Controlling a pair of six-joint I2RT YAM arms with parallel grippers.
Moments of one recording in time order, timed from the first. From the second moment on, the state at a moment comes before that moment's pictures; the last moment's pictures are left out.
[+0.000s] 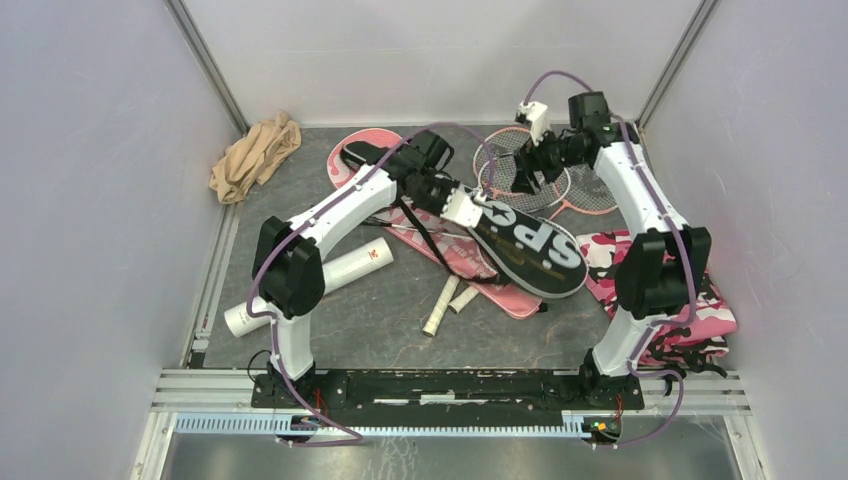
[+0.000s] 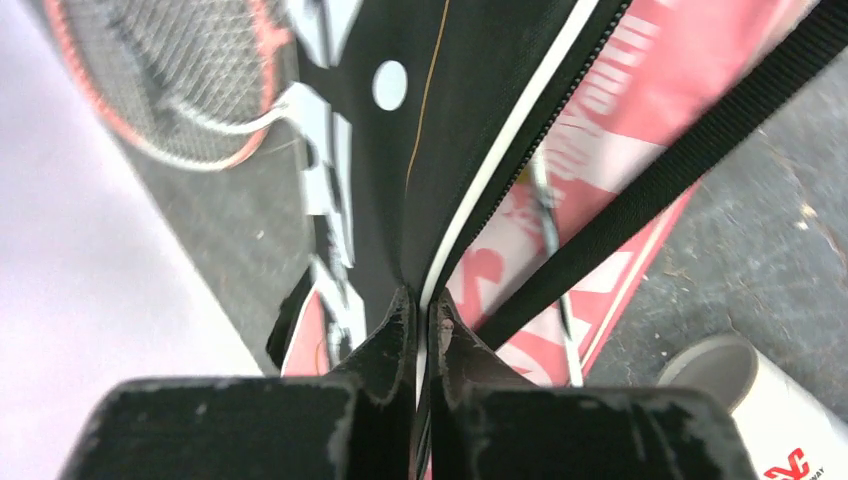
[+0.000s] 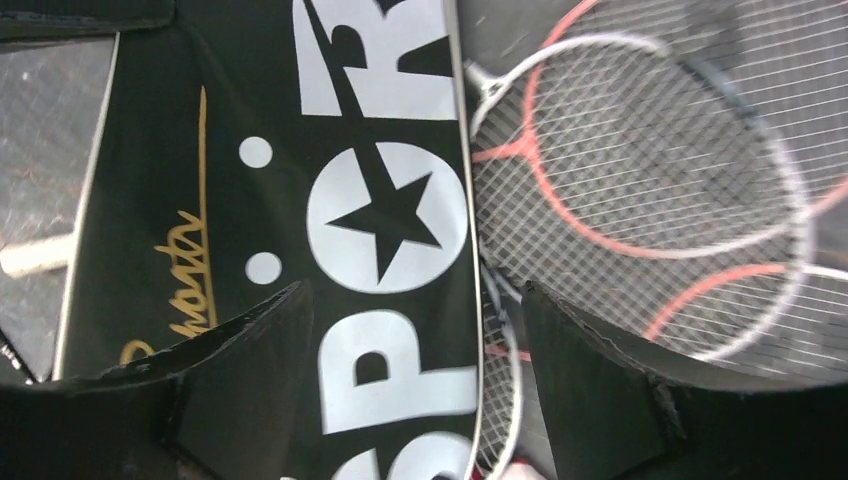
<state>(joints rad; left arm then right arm) -0.65 1.92 1.70 -0.86 0.31 1.49 0.10 1.81 1.66 -0.86 -0.65 -0.60</state>
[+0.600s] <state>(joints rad) -0.63 2.09 2.33 -0.90 0.16 0.64 0.10 1.42 1.70 -0.51 -0.55 -0.26</state>
